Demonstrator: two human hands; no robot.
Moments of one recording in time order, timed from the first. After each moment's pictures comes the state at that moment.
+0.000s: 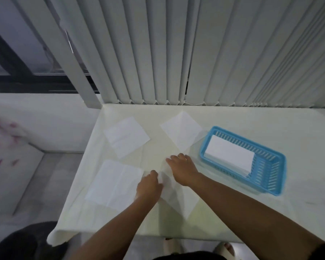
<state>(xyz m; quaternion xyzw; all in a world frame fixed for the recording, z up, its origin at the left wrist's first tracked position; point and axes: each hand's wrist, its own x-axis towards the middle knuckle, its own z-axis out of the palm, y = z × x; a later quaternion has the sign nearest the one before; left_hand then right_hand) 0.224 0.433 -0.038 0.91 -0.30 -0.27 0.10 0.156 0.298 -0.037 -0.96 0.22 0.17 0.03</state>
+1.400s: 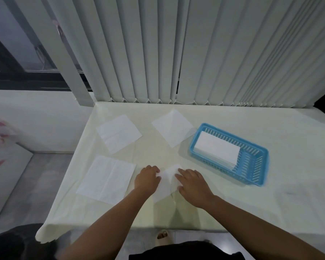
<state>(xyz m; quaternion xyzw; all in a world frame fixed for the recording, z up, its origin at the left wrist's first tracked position) 0.214 0.426 -0.047 0.88 -0.38 -0.26 0.15 0.047 0.319 -0.044 -0.95 0.25 0.10 0.13</state>
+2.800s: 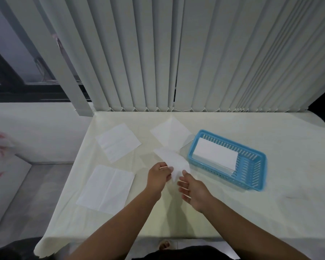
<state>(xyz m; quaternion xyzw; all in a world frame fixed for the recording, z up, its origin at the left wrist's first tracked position) 0.189 0.387 -0.002 0.70 -0.08 -0.43 0.56 0.068 0.329 0.012 -0.35 0.57 -0.04 0.74</state>
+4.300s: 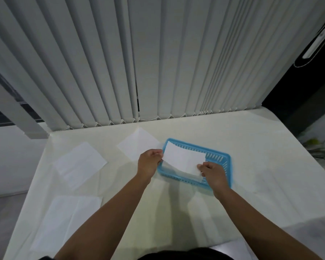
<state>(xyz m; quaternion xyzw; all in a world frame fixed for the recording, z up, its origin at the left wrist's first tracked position) 0.185 0.269 0.030 0.72 -0.19 -0.42 0.52 -0.018 0.205 0.031 -0.52 0.63 -0.24 0.52</state>
